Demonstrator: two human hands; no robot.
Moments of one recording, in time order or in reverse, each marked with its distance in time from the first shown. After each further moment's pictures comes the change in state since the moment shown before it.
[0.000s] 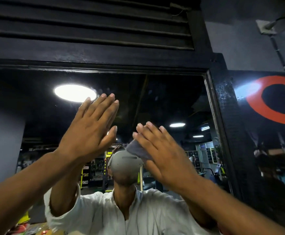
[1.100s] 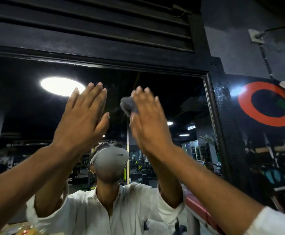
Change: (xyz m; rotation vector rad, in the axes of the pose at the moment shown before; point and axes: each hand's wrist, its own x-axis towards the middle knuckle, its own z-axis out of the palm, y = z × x) left_hand -0.005 -0.020 -0.003 -0.108 0.065 -0.187; right_hand 0.095 -0.022 -0.006 0.139 0.126 0.347
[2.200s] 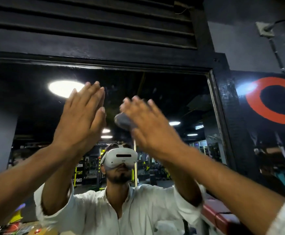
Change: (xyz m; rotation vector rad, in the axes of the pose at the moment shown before) left_hand 0.003 -0.001 0.003 -0.099 0.100 -0.025; right_hand -0.008 0.022 -0.005 -0.141 -0.090 -0.340
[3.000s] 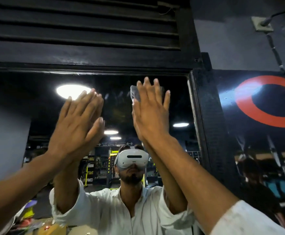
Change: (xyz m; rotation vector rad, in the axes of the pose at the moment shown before) left_hand 0.010 0.057 0.027 0.128 0.011 0.031; right_hand 0.014 0.071 0.000 0.028 0.142 0.475
